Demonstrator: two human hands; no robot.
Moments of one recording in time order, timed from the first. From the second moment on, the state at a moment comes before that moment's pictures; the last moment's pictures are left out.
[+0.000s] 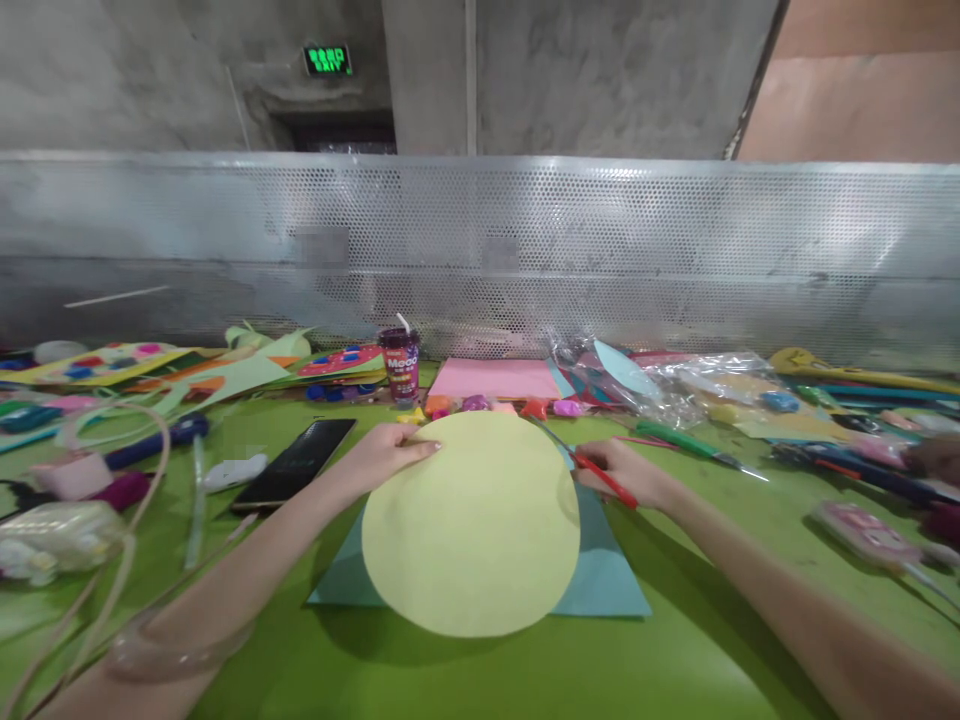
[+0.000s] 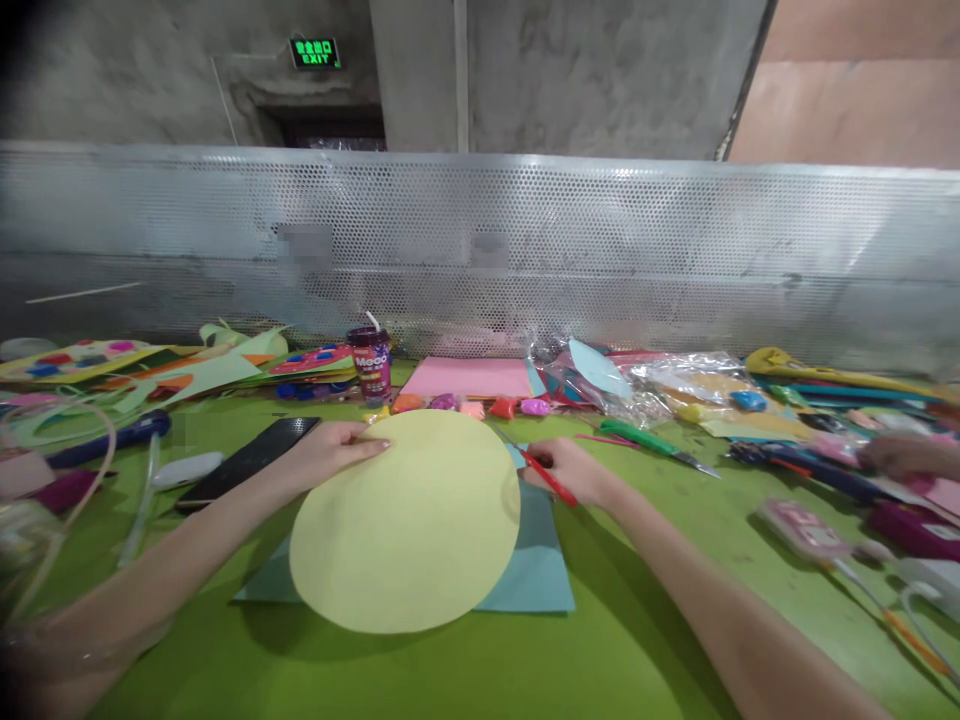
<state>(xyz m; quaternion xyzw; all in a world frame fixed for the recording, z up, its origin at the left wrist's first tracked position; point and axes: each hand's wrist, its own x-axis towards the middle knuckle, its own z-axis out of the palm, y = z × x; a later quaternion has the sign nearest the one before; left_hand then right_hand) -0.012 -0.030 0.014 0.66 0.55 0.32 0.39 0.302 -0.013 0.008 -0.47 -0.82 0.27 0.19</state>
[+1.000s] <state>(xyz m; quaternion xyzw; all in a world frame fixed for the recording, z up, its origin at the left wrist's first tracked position) -0.013 -0.024 0.008 0.65 0.57 0.31 0.39 0.300 -0.015 0.009 -0.47 -0.82 0.29 0.17</state>
